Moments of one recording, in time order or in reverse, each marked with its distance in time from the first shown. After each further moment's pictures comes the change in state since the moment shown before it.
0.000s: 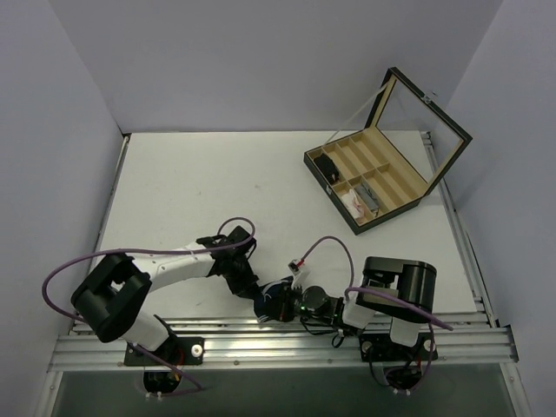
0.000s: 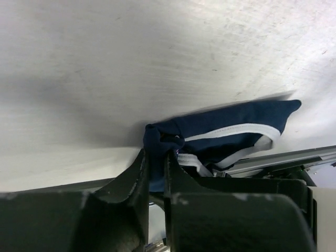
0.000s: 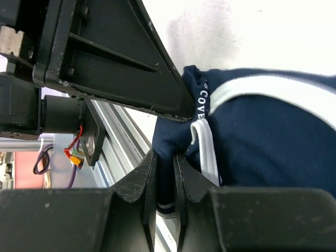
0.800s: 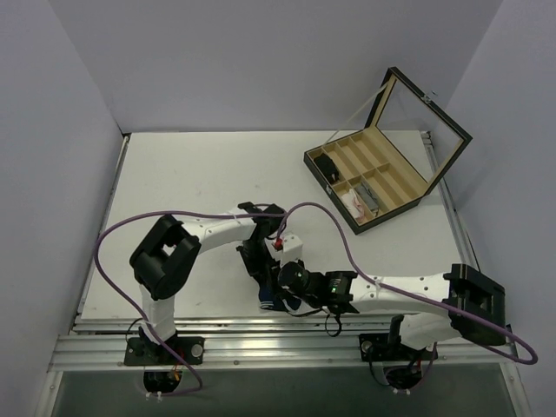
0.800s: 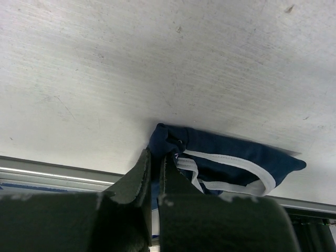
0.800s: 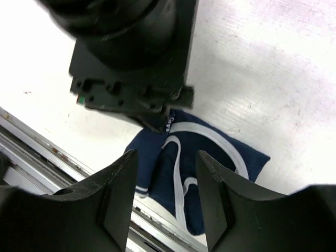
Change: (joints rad) left arm -0.020 0.415 0.547 -0.487 -0.116 0.071; right arm -0.012 -0.457 0.469 -1.287 0.322 -0.407
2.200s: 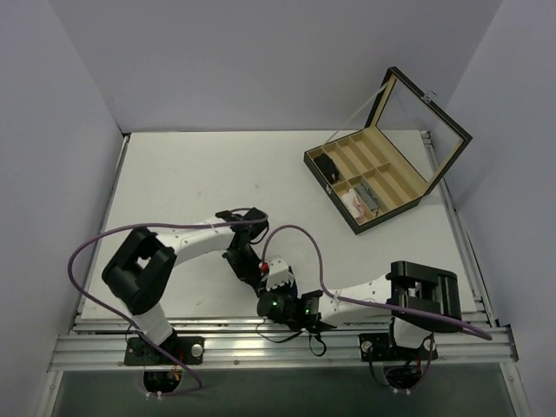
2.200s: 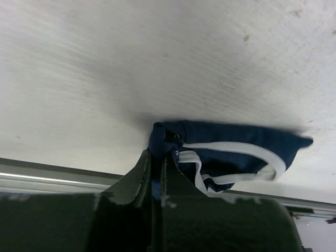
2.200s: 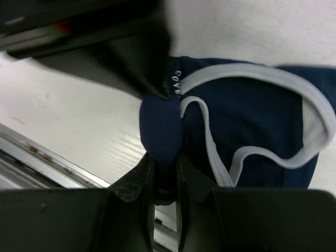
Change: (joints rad) left arm 0.040 -0.131 -0.164 0.103 0.027 -0.105; right arm 0.214 0.318 0.051 0.041 0.239 0.209
